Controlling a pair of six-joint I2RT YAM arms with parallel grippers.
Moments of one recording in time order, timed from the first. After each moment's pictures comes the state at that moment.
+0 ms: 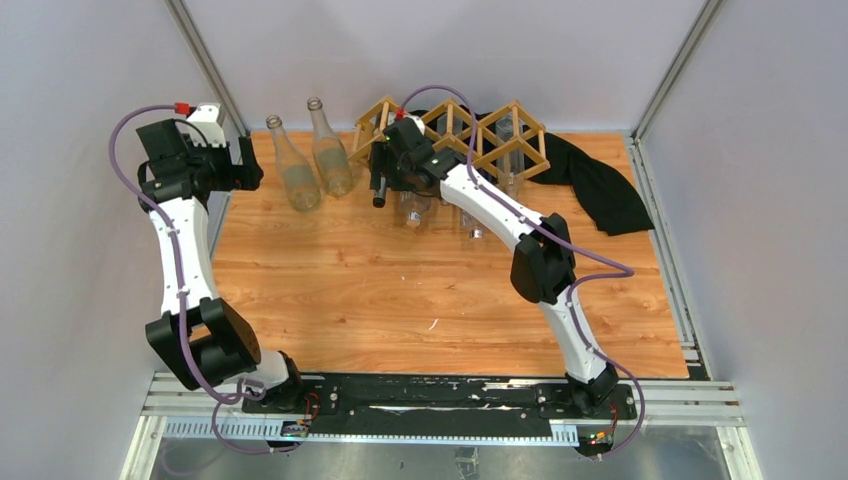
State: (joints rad) left arm 0.43 1.41 1.43 -0.60 0.45 0.25; right arm 0.76 2.27 2.23 -0.63 0.12 0.57
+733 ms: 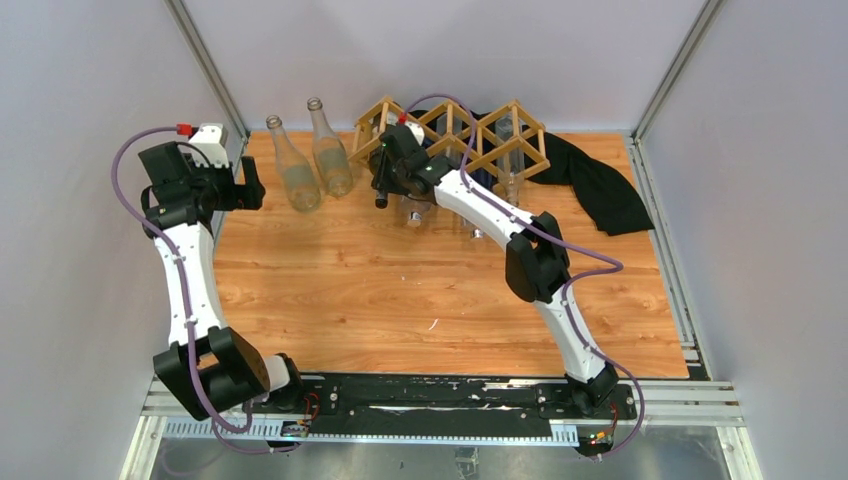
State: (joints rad) left arm 0.45 1.27 1.28 -0.58 0.43 0.25; right arm 0.76 2.33 2.22 -0.52 0.11 0.71
